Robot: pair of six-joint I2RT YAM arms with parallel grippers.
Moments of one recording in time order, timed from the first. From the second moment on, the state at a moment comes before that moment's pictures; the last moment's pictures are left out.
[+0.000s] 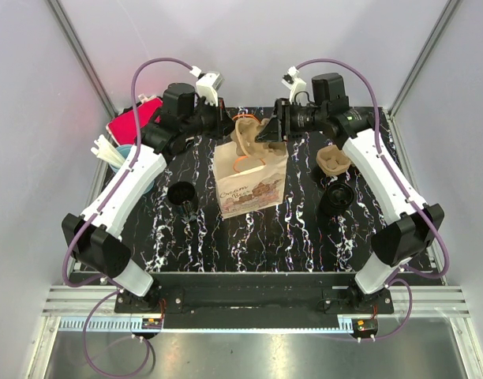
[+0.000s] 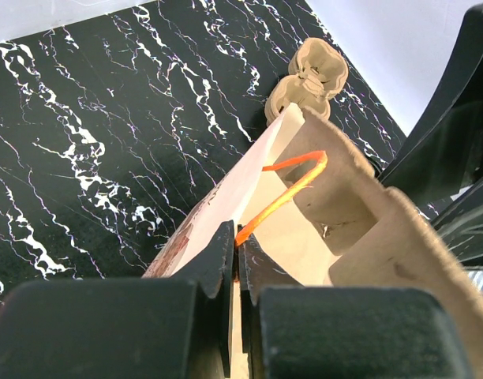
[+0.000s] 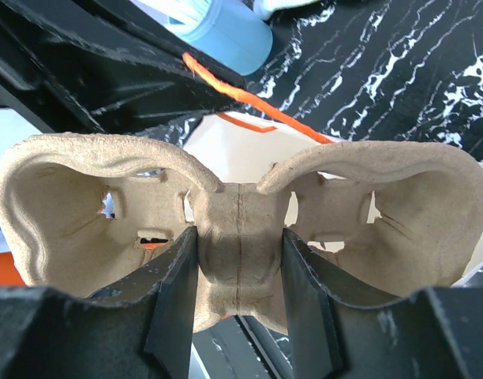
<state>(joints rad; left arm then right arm) -0.44 1.56 1.64 -0.45 0.37 -0.26 0.40 1.67 1.83 -0.71 -0.69 0.33</state>
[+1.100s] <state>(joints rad) -0.44 1.56 1.64 -0.45 0.34 -0.27 0.38 1.67 1.81 -0.67 -0.73 0.42</state>
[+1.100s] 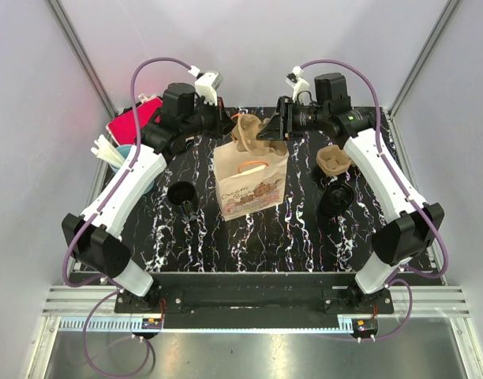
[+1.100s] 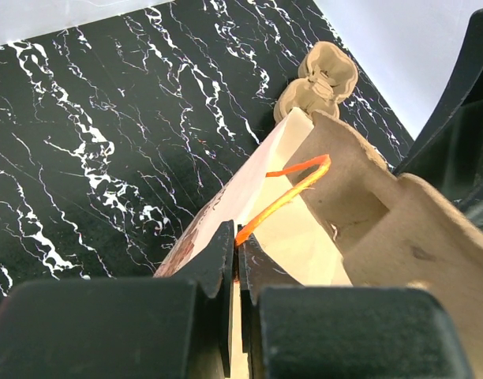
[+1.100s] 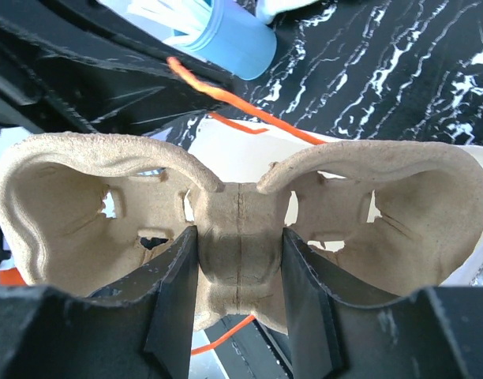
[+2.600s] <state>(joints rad) -0.45 1.56 1.66 -0.47 0.33 -0.29 0.63 1.79 1.94 -0.98 -0.11 0.15</state>
